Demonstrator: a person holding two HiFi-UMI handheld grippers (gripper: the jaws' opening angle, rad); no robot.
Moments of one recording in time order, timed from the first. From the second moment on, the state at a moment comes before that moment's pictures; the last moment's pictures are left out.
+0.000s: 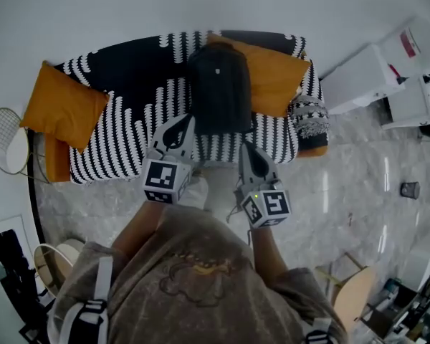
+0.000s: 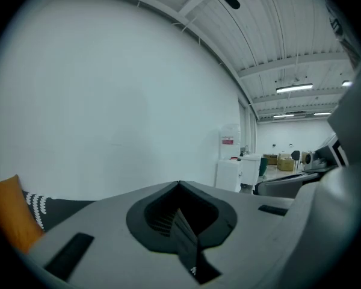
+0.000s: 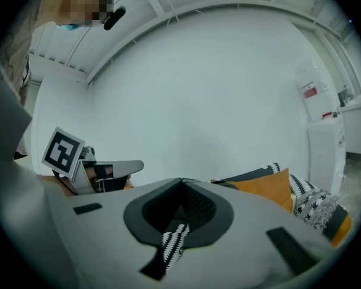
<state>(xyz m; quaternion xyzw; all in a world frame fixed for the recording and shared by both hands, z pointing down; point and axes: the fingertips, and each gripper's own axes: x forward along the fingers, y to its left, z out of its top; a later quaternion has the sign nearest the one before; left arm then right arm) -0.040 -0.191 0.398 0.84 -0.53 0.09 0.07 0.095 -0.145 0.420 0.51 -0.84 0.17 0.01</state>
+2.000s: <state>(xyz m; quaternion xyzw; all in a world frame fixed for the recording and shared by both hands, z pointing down) -0.045 -0.430 0.483 0.79 -0.58 0.10 0.18 0.108 -0.429 0.487 0.47 -0.86 0.19 0.07</state>
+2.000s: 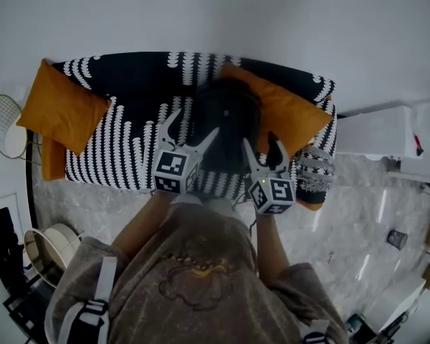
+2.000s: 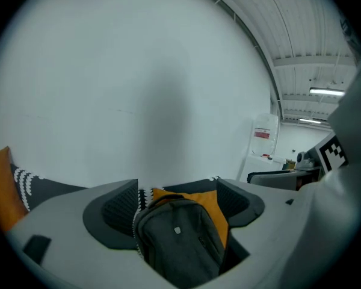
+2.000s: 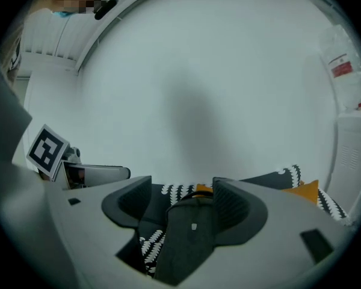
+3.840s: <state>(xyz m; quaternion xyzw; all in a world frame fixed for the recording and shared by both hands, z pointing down) -0.018 -0.464 0.698 0.76 -0.57 0.18 0.25 0.125 -0.474 0.702 0.41 -0.86 0.25 0.14</state>
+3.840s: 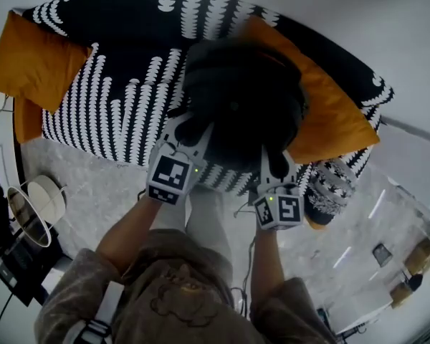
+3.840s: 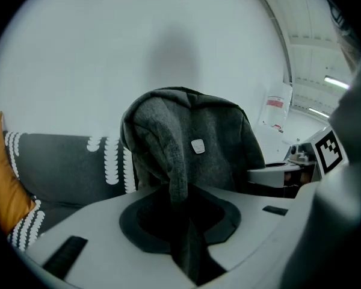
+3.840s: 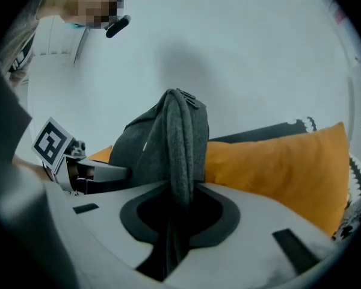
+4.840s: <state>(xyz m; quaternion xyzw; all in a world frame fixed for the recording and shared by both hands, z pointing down) -0.007 -0.394 0.387 0.75 -0.63 0.13 0.15 0.136 -0.421 0.406 0.39 -0.90 0.17 0.06</state>
